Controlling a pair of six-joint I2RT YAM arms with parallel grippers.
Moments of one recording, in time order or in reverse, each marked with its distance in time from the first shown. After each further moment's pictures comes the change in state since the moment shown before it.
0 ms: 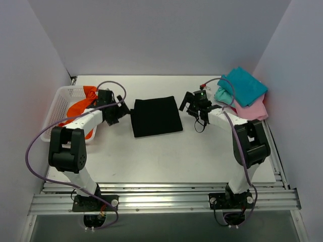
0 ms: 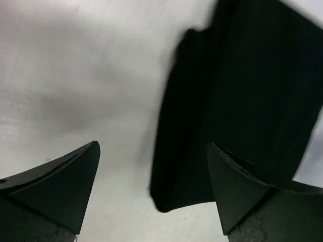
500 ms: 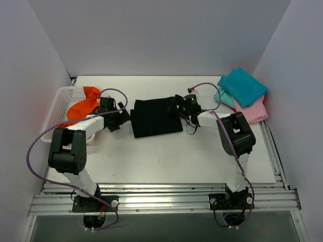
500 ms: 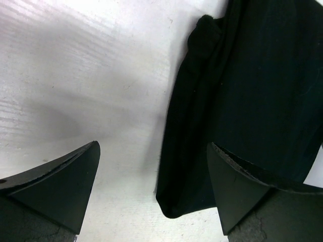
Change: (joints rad) left arm -0.013 -0.011 -0.167 0.104 -0.010 -0.022; right arm 0.051 0.229 -0.005 0.321 -0.155 0.030
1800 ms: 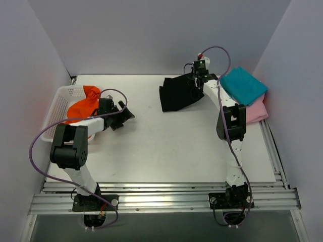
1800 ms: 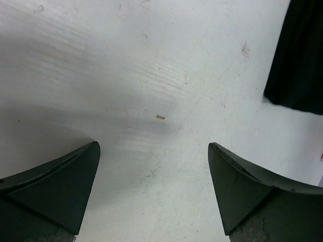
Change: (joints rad) left arm 0.028 0.056 -0.061 0.225 0.116 -0.020; right arm -0.135 0.300 0.876 -0.621 0.160 -0.238
